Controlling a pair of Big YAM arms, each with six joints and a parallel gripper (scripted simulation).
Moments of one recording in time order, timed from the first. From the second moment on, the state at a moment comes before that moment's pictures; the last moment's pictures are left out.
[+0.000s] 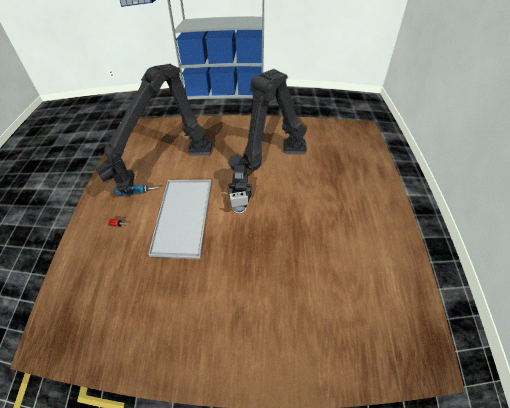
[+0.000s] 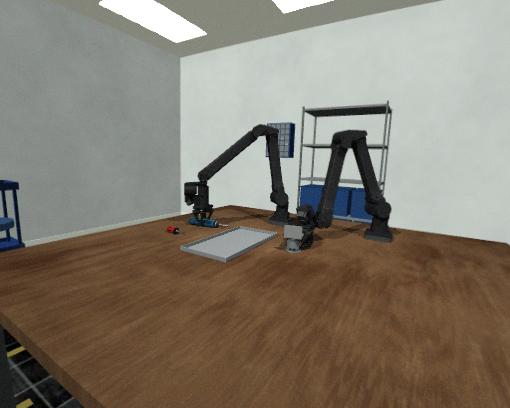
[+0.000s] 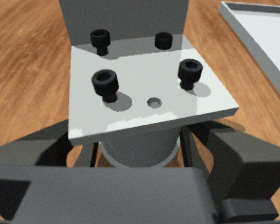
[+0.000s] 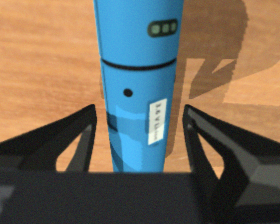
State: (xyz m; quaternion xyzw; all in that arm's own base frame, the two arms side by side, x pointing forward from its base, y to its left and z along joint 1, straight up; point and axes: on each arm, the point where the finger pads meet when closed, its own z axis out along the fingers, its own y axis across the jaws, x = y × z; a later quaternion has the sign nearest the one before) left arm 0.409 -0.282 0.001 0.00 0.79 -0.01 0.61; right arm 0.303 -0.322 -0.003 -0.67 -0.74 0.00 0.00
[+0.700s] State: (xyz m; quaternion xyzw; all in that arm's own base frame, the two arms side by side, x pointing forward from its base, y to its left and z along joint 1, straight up) left arm 0.409 -0.282 0.001 0.00 0.79 -0.01 0.61; right arm 0.303 -0.322 -0.003 -0.67 -0.74 0.00 0.00
